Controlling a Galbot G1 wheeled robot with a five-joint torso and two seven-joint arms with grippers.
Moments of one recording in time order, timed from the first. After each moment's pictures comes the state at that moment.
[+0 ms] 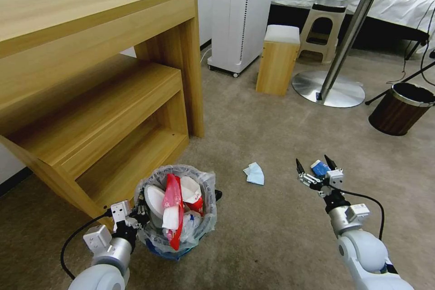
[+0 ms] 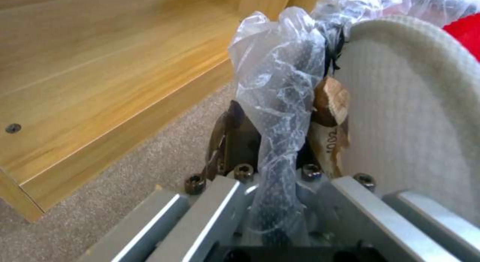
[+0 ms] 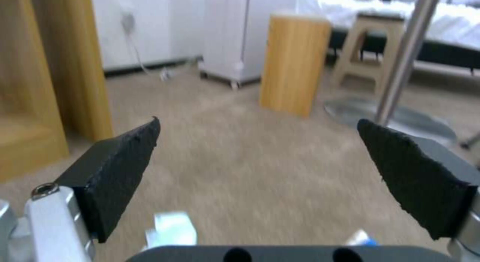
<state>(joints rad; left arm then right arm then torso) 1.64 -1.44 -0.62 -2.17 -0.51 0.40 -0.11 -1.38 1.18 0.62 1.74 0.30 0.14 -0.10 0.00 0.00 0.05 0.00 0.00</state>
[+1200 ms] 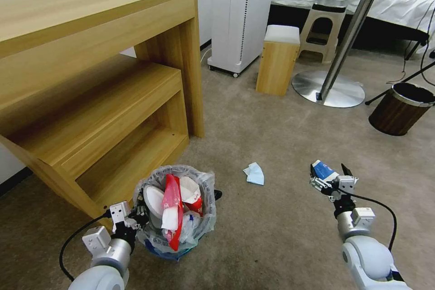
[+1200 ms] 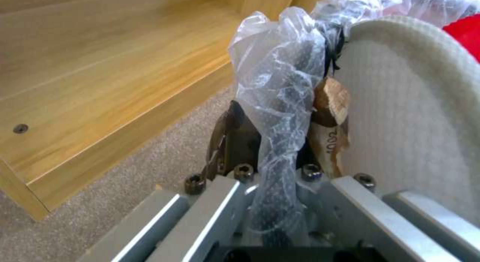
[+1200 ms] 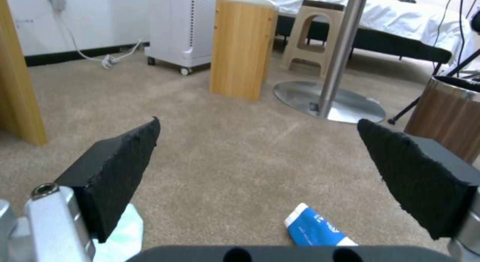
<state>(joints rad) 1.66 -1.45 -0.63 -2.18 -0.51 0.39 -0.11 -1.40 1.19 0.63 1.75 0.26 0.12 0.06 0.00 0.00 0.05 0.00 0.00</state>
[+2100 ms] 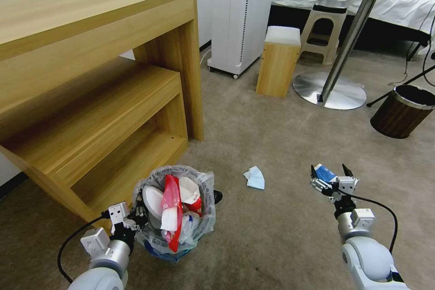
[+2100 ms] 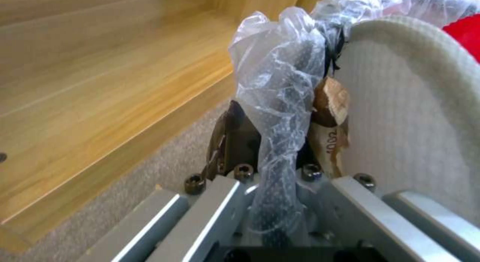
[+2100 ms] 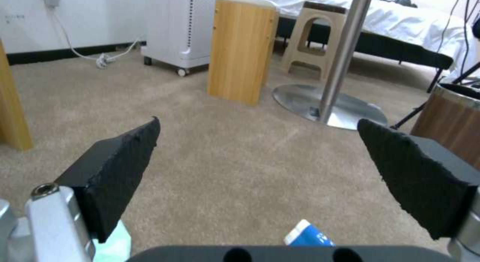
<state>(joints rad) 1.66 -1.45 -0.63 -2.18 -0.50 0.39 -0.11 -1.41 1.20 0.64 1.75 0.24 0.13 0.05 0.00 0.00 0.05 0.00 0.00</state>
